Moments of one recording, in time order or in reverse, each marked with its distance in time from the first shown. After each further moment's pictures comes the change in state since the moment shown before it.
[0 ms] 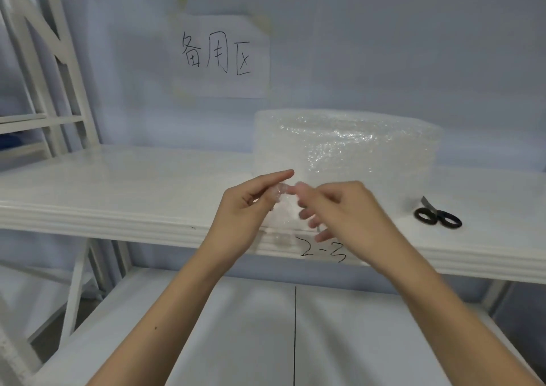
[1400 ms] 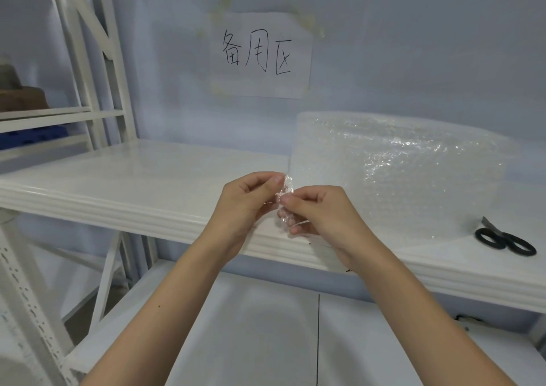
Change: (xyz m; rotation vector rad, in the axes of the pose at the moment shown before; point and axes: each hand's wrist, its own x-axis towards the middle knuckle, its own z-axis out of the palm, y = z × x) left_hand 0.027 -0.026 -0.061 -0.304 0.141 -0.215; right_hand 0.058 0.005 0.080 0.480 -0.191 0.082
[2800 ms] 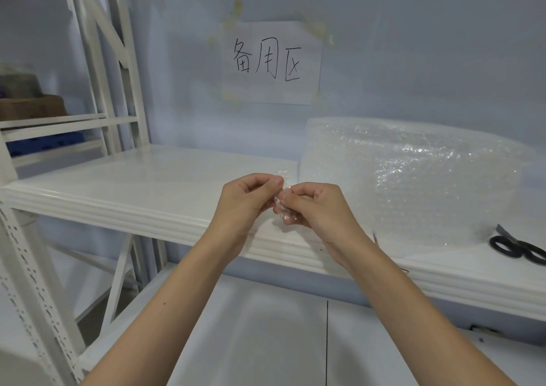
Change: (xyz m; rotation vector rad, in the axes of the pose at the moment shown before) left_hand 0.006 0.004 -0.015 0.064 0.073 0.059; right_hand 0.015 -0.001 0.019 0.049 0.014 -0.087
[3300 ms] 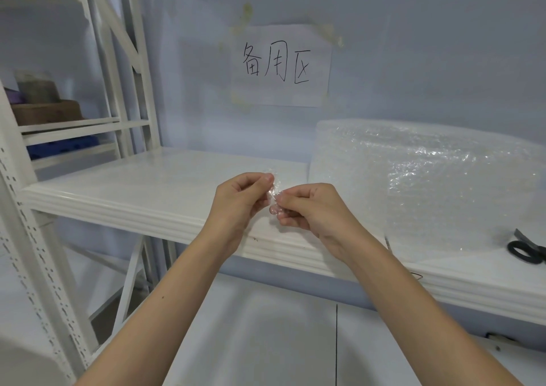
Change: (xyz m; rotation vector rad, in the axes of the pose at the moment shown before) left_hand 0.008 0.003 -0.021 -0.041 0.099 -0.053; right_hand 0.012 -0.003 0.015 0.049 -0.066 0.133
